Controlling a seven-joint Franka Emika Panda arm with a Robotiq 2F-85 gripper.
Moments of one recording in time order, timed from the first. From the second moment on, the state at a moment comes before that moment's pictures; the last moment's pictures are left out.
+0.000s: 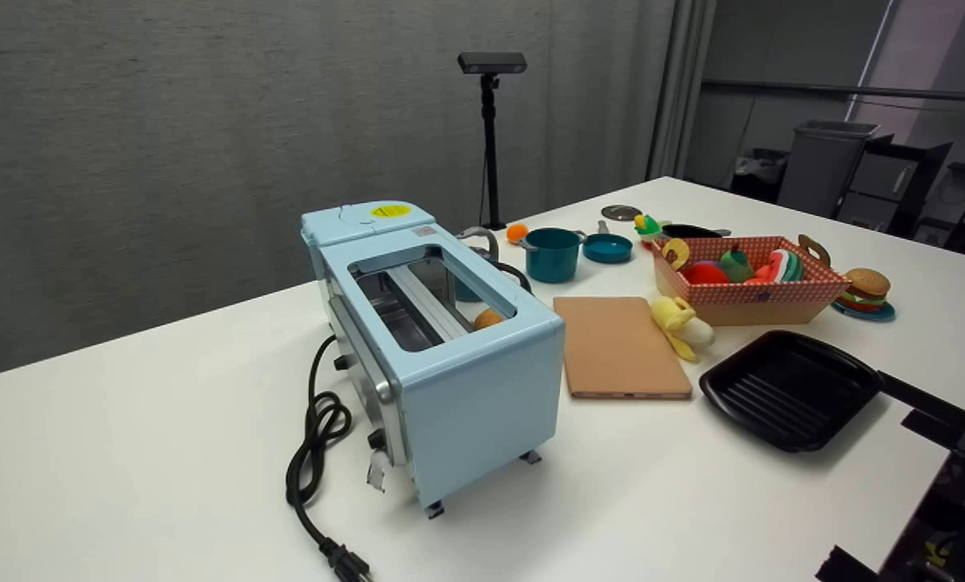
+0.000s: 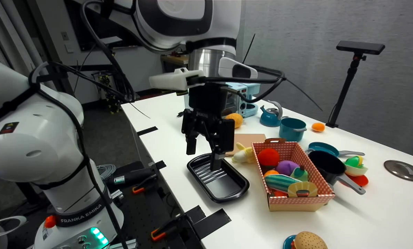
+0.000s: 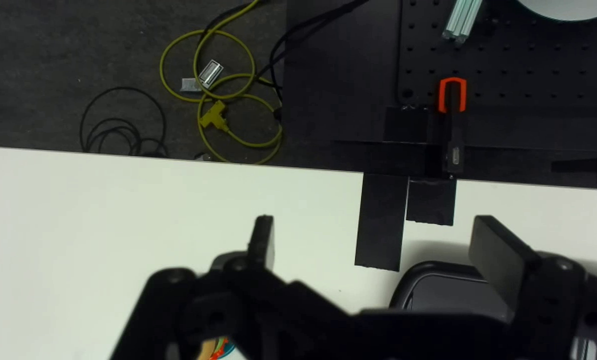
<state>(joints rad) -0.21 -0.59 -0.20 -2.65 -0.42 1.86 -0.23</state>
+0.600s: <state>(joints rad) -0.13 -0.67 -0.10 -2.61 -0.19 1.70 -0.17</state>
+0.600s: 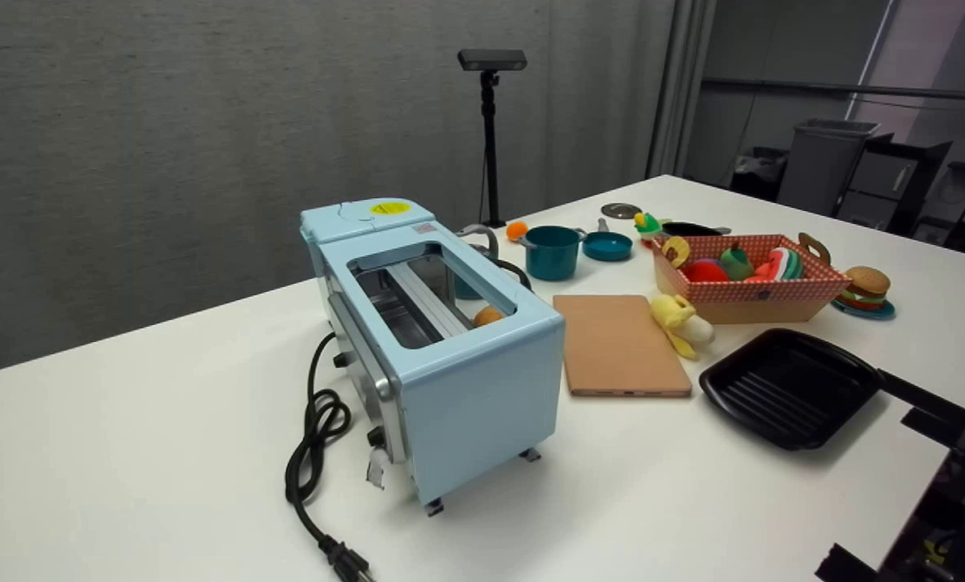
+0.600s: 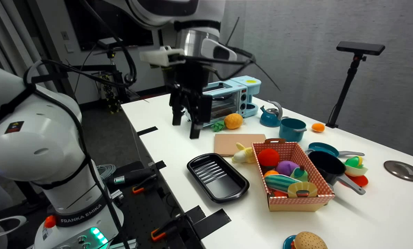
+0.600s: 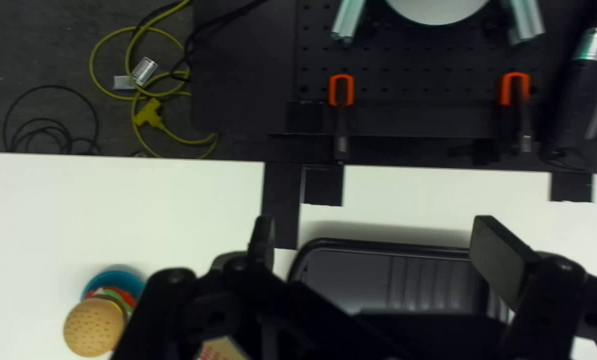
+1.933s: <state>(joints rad) 0.00 -0.52 0.06 -2.31 0.05 1.54 0.09</state>
